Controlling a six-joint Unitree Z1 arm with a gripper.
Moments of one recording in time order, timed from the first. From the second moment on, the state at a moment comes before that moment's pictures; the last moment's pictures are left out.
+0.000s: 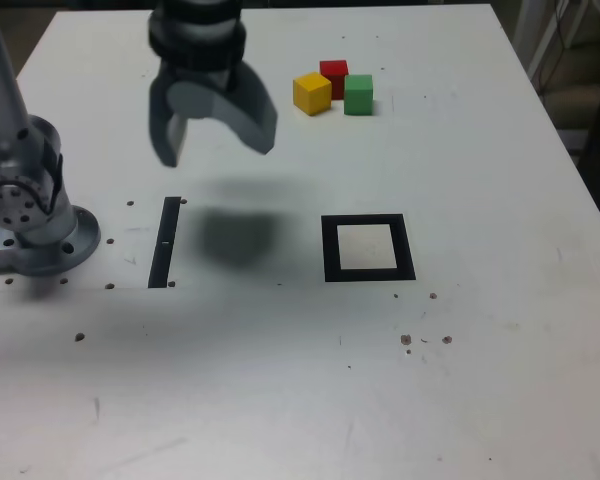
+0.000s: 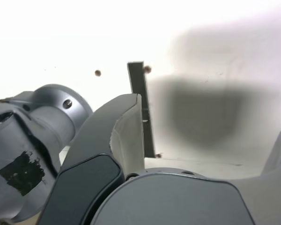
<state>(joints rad) 0.16 1.61 -1.11 1.27 0.10 0.20</state>
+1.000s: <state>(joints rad) 0.49 1.90 -1.61 1.42 0.15 0.49</state>
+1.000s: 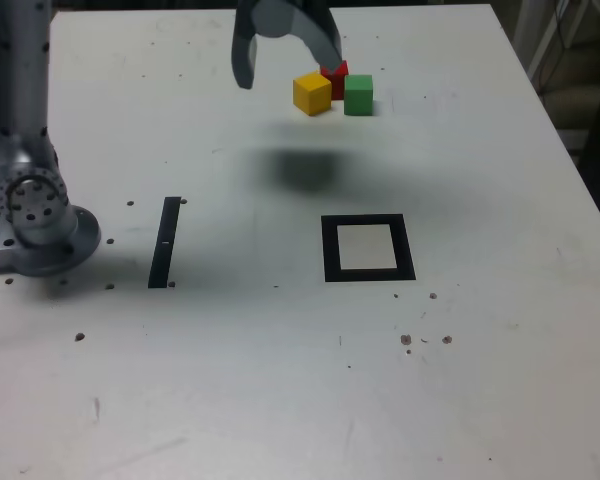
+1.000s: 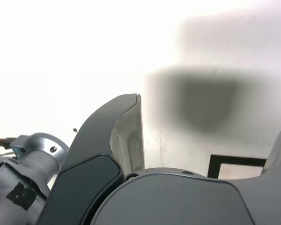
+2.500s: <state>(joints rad) 0.75 2.34 -2.26 1.57 0.19 0.72</state>
